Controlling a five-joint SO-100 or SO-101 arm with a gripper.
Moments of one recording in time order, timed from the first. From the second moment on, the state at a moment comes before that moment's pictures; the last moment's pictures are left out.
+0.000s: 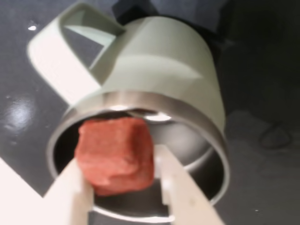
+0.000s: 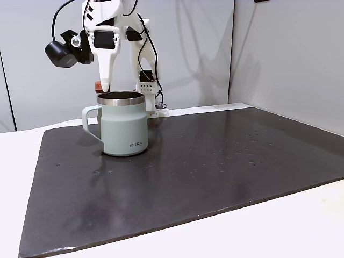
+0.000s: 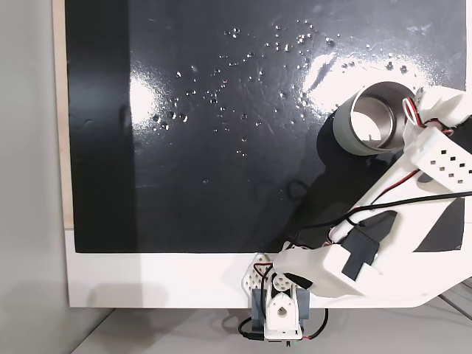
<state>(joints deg) 34.5 72.3 41.3 102.9 -21.8</state>
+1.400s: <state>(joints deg) 27.0 77.3 46.9 103.0 -21.7</state>
